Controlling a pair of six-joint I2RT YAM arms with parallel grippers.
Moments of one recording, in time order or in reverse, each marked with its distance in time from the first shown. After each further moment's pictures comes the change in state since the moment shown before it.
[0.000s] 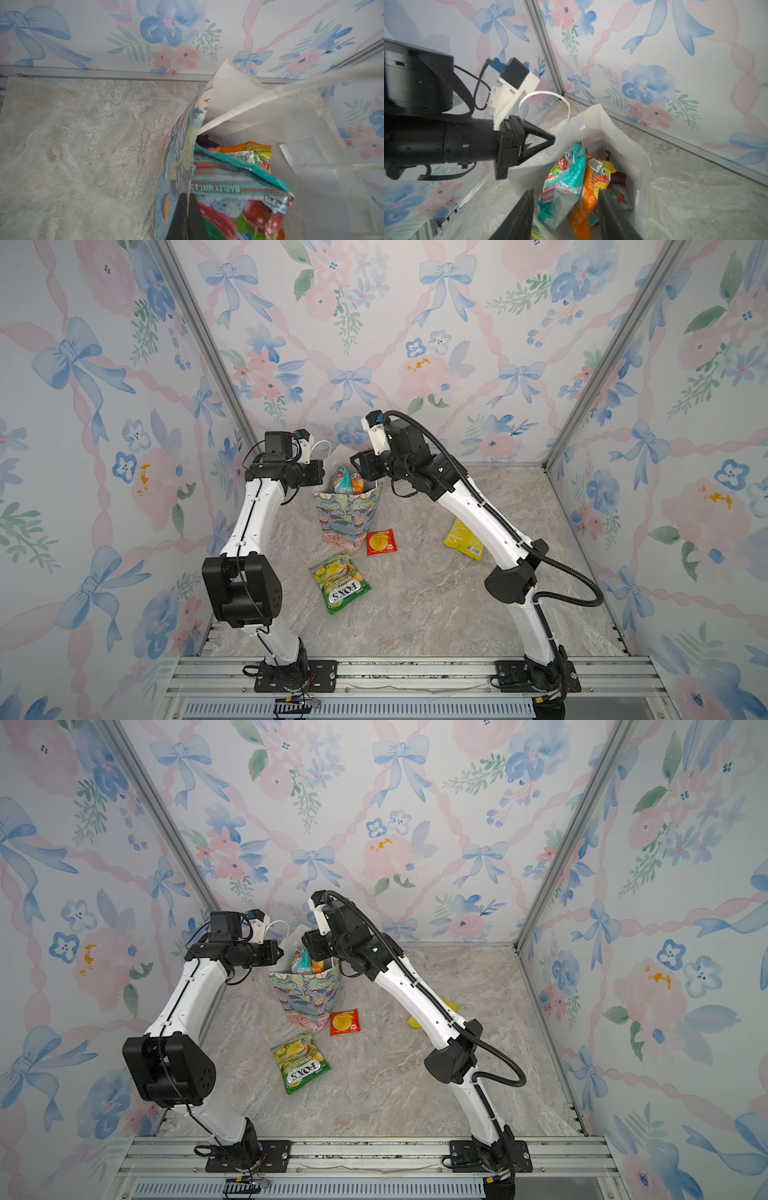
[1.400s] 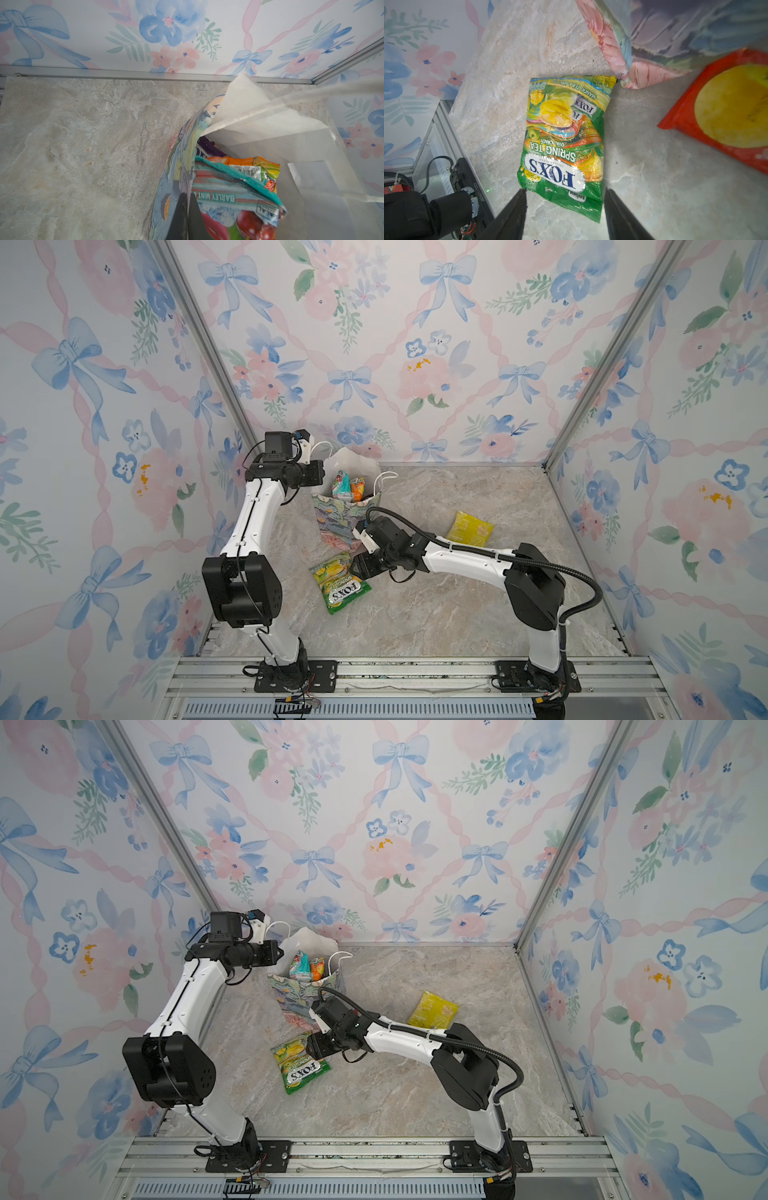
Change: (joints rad) left arm 0.000 0.000 -0.001 0.000 0.003 0.000; right arm 0.181 -0.233 -1.142 0.448 -0.231 0.254
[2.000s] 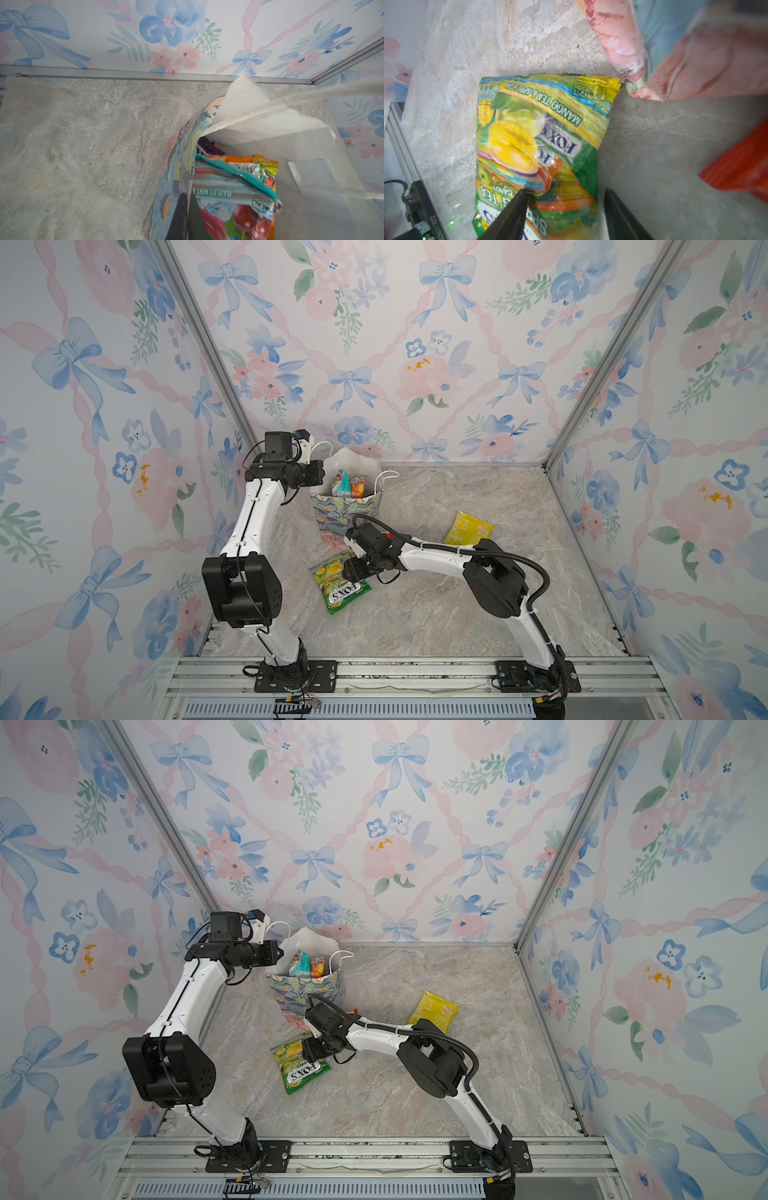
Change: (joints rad) left arm 0.000 0.000 0.000 0.000 0.000 0.000; right arm 0.001 0.238 0.179 -0.024 0.000 0.003
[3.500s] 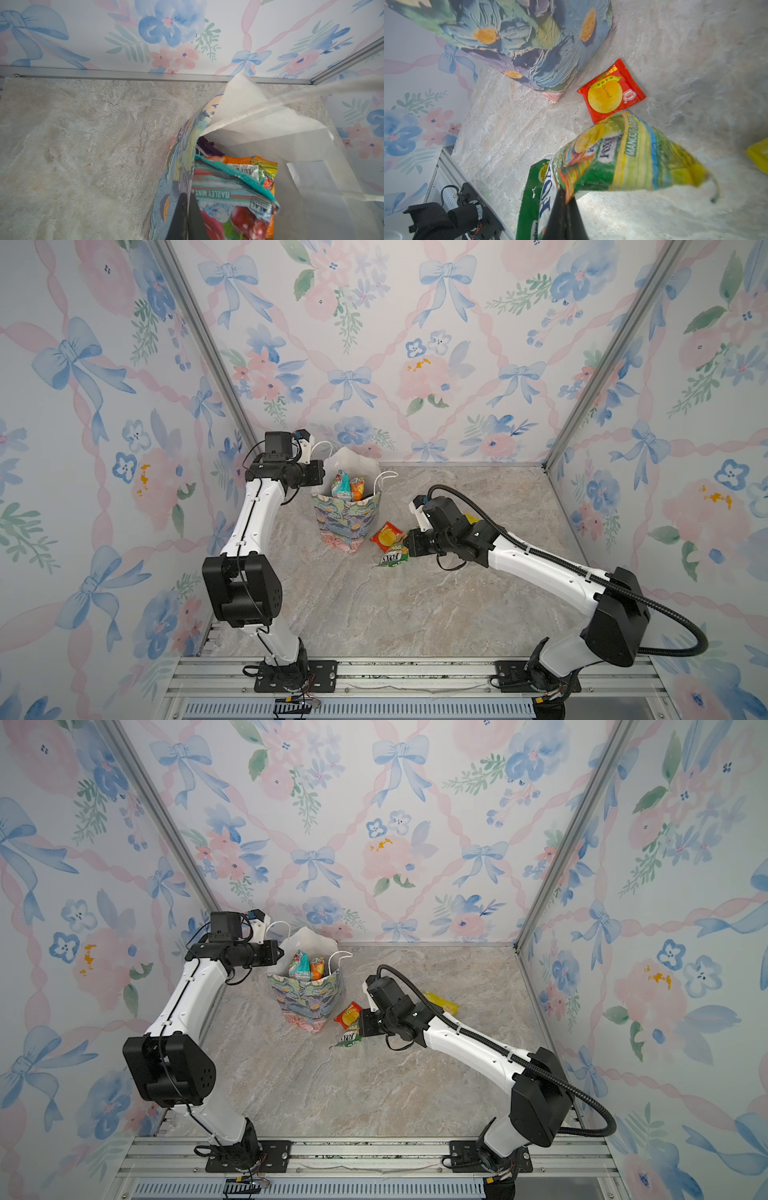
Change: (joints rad) left arm 0.000 0.003 0.000 0.004 0.005 0.000; right arm -0.209 -0.709 -0.403 -0.122 0.126 0.057
